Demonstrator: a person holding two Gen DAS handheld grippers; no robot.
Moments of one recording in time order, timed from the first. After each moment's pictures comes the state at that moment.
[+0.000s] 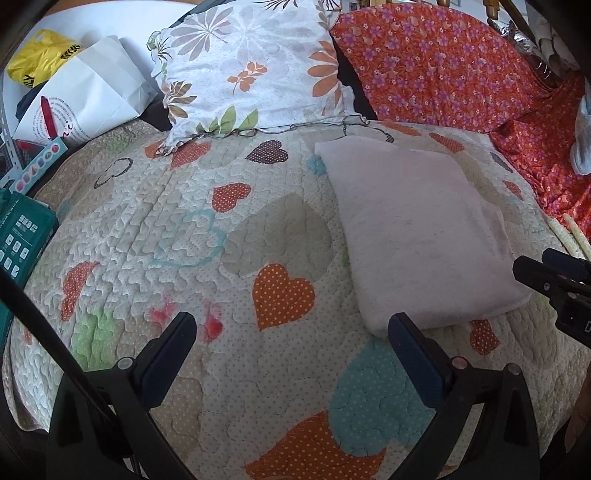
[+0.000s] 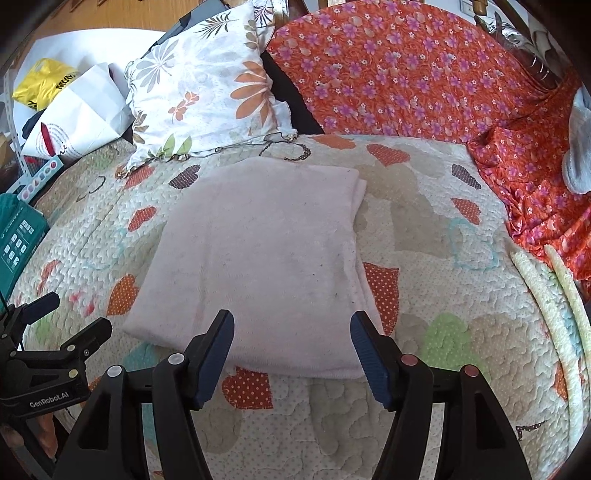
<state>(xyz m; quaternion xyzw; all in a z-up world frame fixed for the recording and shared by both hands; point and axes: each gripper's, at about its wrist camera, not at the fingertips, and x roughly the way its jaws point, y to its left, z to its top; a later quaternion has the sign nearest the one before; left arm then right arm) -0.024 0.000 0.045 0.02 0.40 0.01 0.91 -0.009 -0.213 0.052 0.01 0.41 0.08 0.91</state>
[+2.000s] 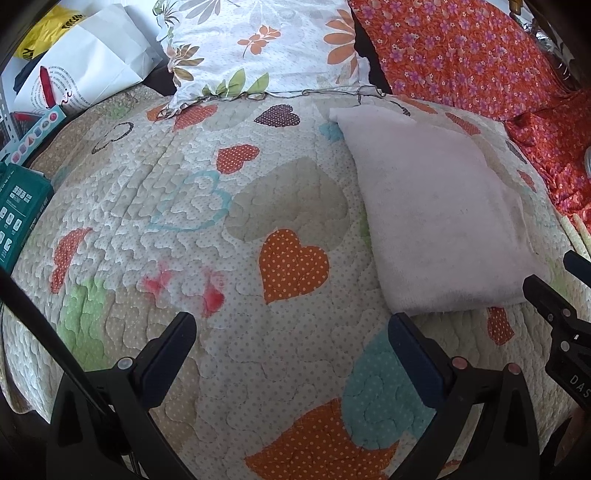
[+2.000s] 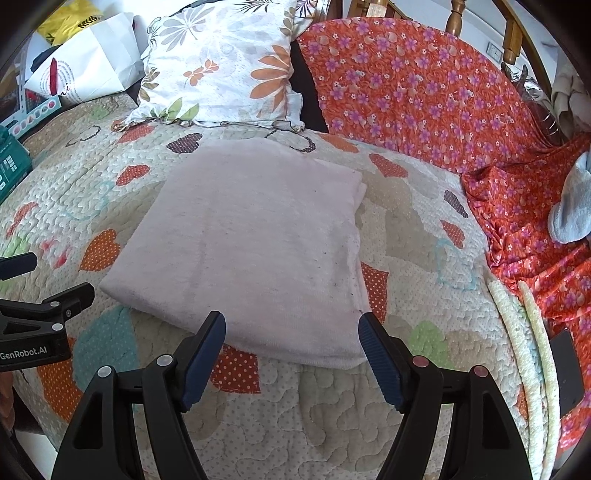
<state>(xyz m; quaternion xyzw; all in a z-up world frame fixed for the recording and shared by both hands) -0.015 0.013 0.023 0.00 0.46 0.02 0.89 -0.019 -0.182 0.042 -0.11 0.40 0.04 0.91</state>
